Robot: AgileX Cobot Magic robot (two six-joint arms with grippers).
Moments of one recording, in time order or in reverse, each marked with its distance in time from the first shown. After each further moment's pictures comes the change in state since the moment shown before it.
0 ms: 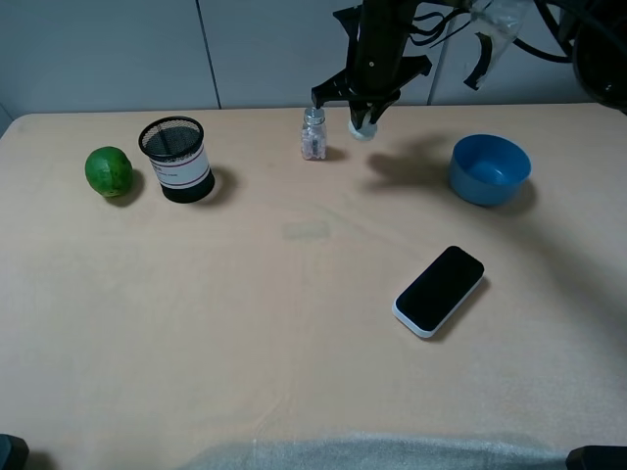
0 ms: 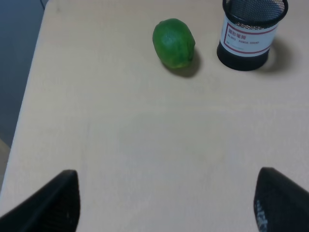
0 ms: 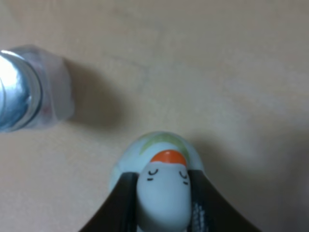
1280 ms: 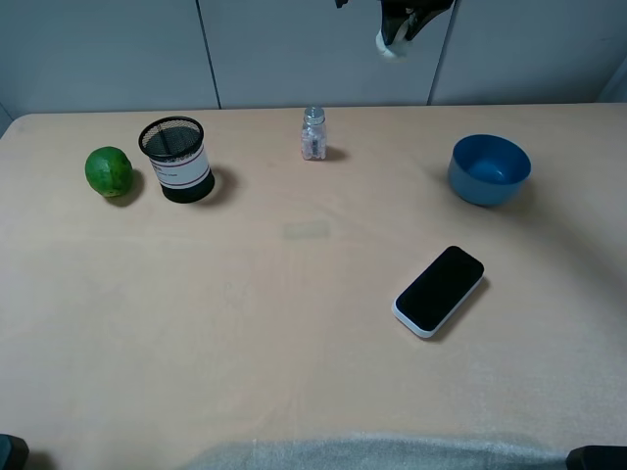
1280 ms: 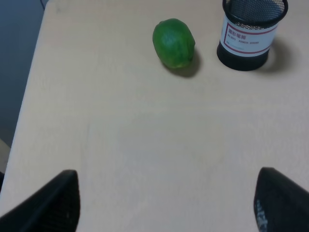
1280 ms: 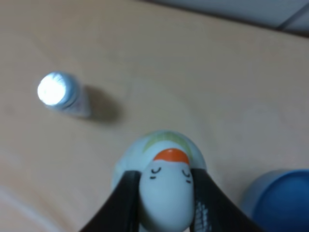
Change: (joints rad) left arm 0.000 0.000 0.000 0.000 0.000 0.000; right arm 0.020 -0.376 0.153 -0.107 0.030 0.164
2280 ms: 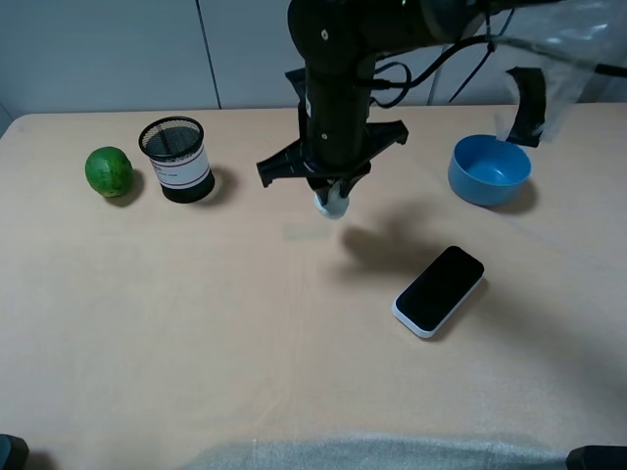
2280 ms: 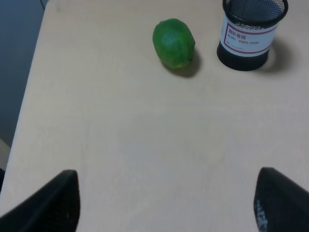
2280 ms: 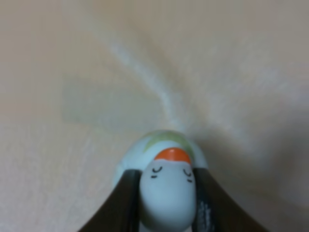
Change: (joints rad) left arm 0.000 0.000 0.000 0.000 0.000 0.000; right arm 0.264 0.066 0.337 0.052 -0.084 0.186
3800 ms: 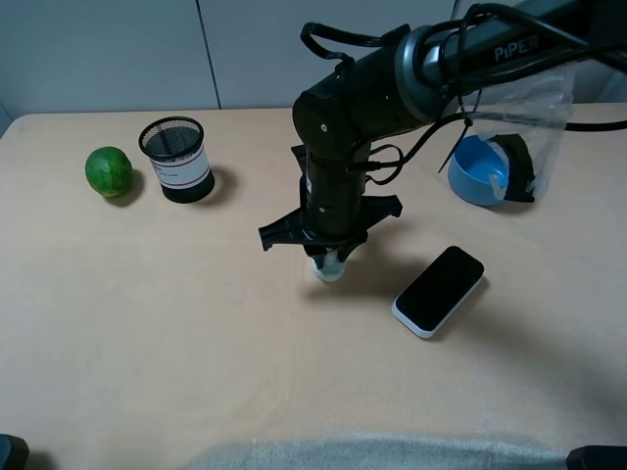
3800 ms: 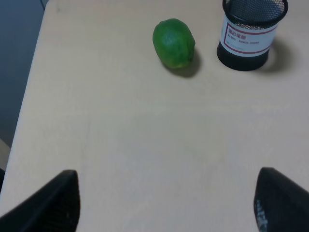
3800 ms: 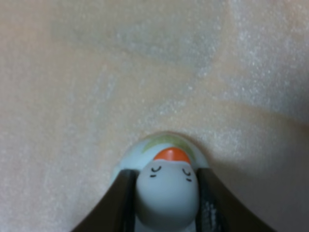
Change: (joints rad) left arm 0.000 0.000 0.000 0.000 0.000 0.000; right arm 0.041 0.069 0.221 0.111 -0.192 0.069
